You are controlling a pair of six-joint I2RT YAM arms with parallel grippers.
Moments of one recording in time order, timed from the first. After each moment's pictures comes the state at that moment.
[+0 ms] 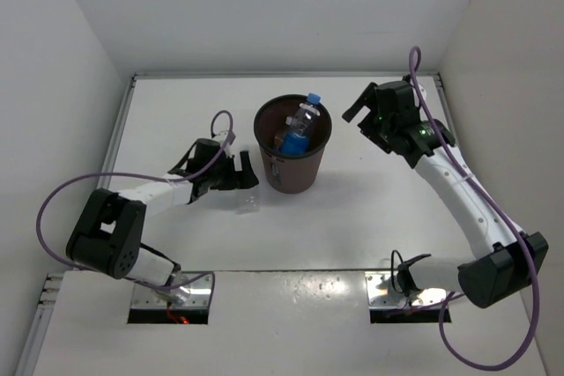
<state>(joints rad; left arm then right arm) -0.34 1.42 0.63 0.05 0.25 -0.41 0.36 1.28 1.25 -0.66 0.26 0.90</state>
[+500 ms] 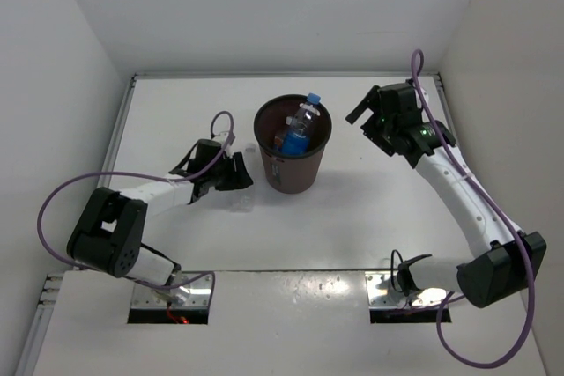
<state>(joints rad) -0.35 1.44 0.63 0.06 0.21 -0.44 0.33 1.28 1.22 -0.66 0.23 0.91</state>
